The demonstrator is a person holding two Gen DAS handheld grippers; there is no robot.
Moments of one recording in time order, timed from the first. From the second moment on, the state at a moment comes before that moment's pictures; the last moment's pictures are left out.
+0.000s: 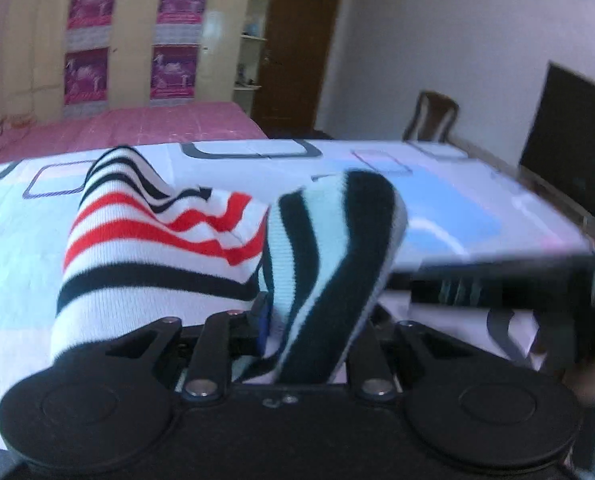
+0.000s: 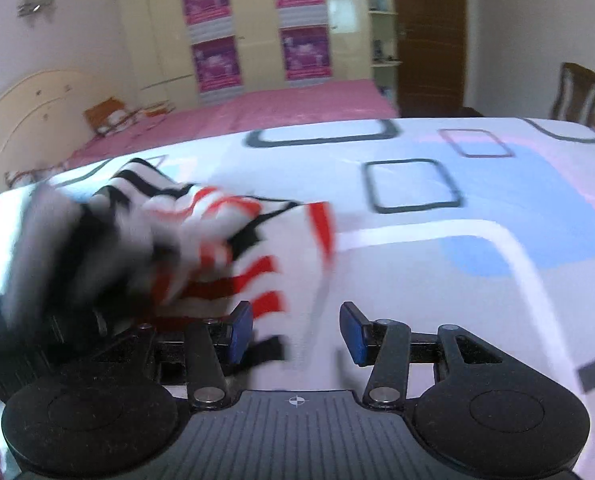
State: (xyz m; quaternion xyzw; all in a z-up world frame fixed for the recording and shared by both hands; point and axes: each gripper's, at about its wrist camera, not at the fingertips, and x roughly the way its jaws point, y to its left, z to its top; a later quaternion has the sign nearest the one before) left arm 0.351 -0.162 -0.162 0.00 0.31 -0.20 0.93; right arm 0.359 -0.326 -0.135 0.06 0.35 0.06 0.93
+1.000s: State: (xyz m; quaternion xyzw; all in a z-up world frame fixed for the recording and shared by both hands) left arm 0.335 -0.059 -0.134 -0.07 0.33 -0.09 0.94; right arm 0.413 -0.304 -0.147 0.18 0.41 0.20 0.87
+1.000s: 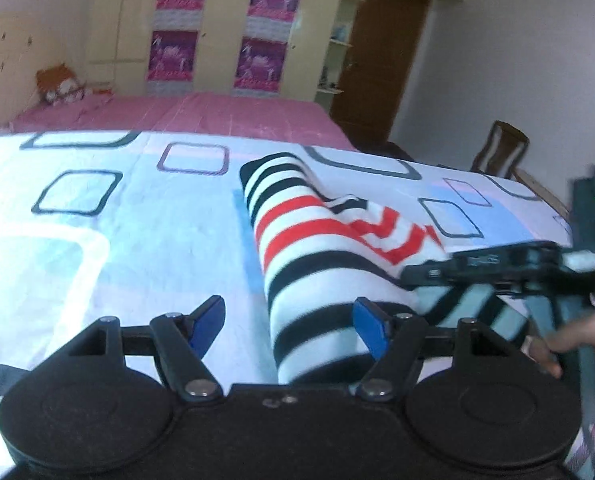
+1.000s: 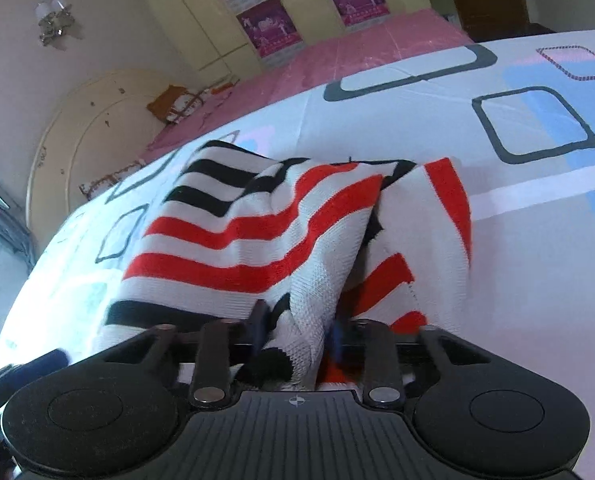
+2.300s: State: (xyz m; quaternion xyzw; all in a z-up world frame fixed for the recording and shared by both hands) left arm 0.365 -0.083 -0.162 -0.04 0.40 -0.11 0.91; right arm 0.311 -0.383 -0.166 0.30 0.44 0.10 0.84
